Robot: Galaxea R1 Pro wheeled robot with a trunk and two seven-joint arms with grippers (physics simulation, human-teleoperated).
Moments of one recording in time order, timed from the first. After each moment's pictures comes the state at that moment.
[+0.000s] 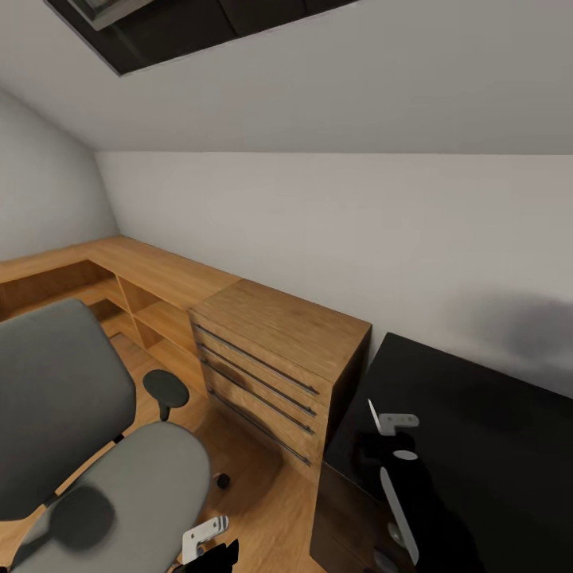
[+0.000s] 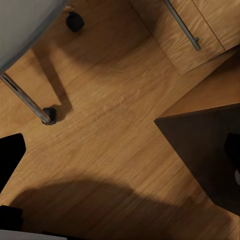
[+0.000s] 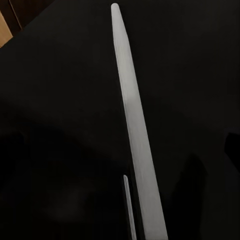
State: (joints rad) left arm 0.04 -0.13 -0.11 -1.23 0.40 0.40 0.29; right arm -0.34 0.08 0.02 -1.21 0.06 0.57 -0.20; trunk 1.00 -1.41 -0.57
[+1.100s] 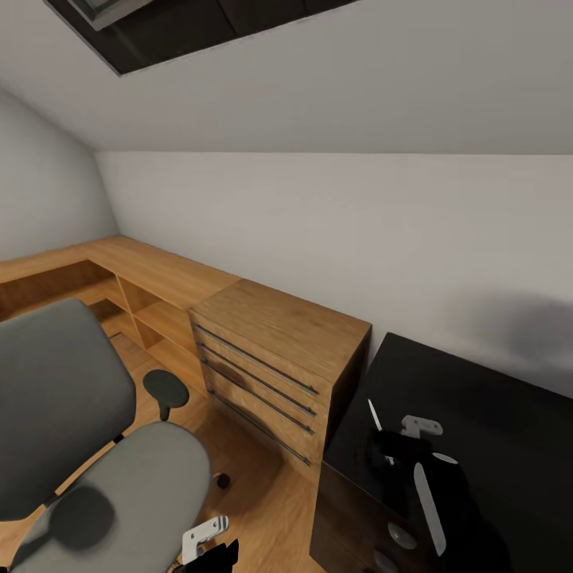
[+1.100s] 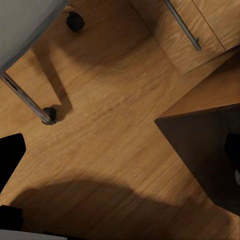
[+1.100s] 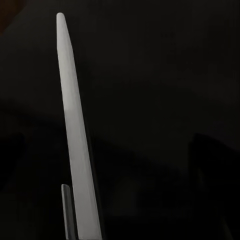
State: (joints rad) left arm 0.04 -0.13 -0.11 -1.23 0.40 0.40 0.29; right arm -0.34 0.08 -0.22 -1.23 0.00 0.57 0.03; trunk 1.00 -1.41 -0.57
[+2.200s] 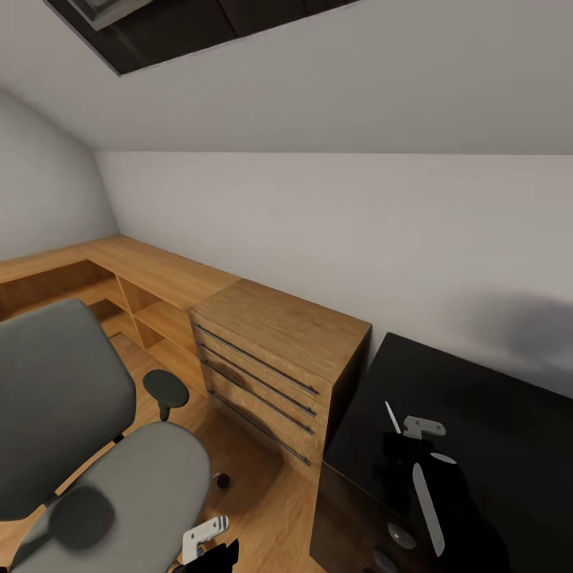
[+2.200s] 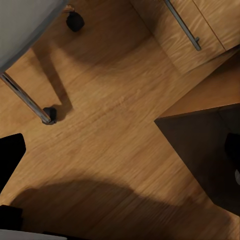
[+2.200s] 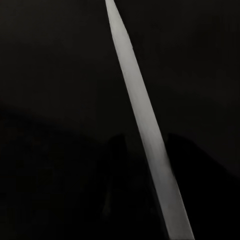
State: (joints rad) left arm 0.04 -0.14 -0.11 -1.23 0.40 0.40 0.29; right arm -0.34 0.08 -0.21 -1.23 0.02 0.57 -0.02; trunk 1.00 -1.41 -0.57
